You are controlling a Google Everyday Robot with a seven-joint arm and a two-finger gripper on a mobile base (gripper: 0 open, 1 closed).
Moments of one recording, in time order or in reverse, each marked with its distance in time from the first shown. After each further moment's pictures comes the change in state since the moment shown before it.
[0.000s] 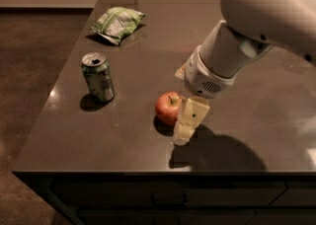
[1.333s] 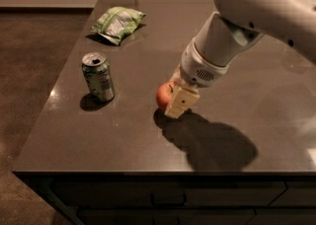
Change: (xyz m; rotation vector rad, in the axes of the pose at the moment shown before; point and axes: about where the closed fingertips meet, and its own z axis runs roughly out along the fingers) arm -0.008 -0.025 0.006 -0.022 -0.009 0.043
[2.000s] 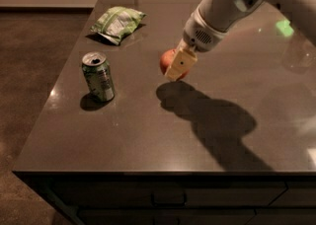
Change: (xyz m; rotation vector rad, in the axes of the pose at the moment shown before) arm -0.010 -0.090 -0.027 0.083 -0.052 0.182
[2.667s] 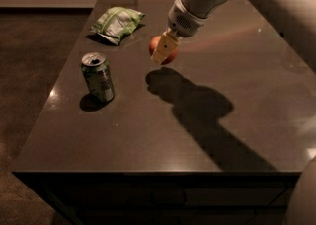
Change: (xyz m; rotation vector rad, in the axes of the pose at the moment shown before) arm -0.045 -0.046 0.017 0.059 -0.011 0.086
